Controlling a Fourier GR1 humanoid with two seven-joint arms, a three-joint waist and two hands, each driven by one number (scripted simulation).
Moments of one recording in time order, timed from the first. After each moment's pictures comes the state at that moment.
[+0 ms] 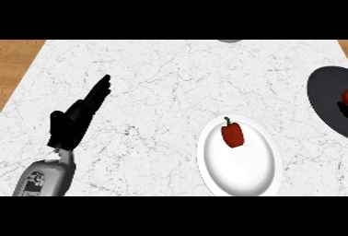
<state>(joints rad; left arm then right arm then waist) -0.21 0.18 -0.05 -1.57 -0.06 -0.13 0.21 -0.69 -0.72 -0.32 -0.24 0.53 -0.36 -0.46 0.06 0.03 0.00</state>
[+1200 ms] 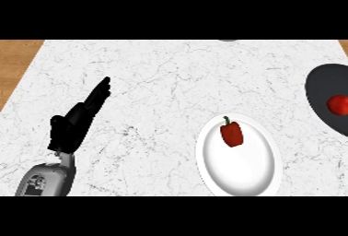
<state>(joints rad) -0.18 0.17 -0.05 -1.59 -0.07 -0.13 0.19 -0.69 -0.81 -0.64 -0.12 0.21 0.18 -0.67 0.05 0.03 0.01</state>
